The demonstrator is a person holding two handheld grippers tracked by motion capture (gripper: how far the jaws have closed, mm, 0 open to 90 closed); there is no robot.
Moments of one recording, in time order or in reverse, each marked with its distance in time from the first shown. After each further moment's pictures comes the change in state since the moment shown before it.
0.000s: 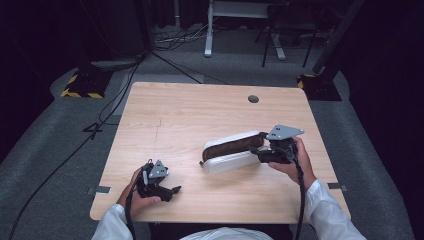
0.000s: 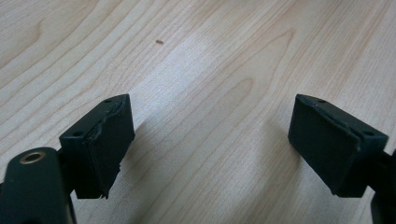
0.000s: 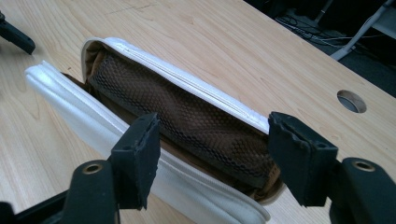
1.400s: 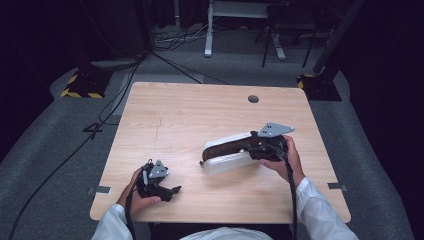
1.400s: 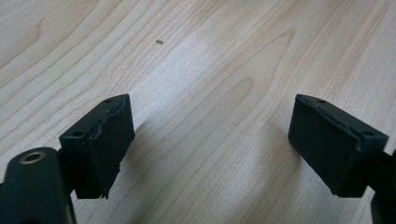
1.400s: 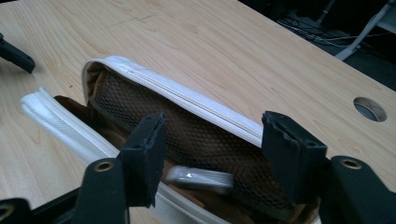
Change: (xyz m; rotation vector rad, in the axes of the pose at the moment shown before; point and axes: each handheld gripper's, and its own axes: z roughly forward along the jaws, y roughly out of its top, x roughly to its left) left arm 0.000 0.000 0.000 0.001 0.000 0.000; right arm 0.009 0.010 0.023 -0.017 0.006 0.041
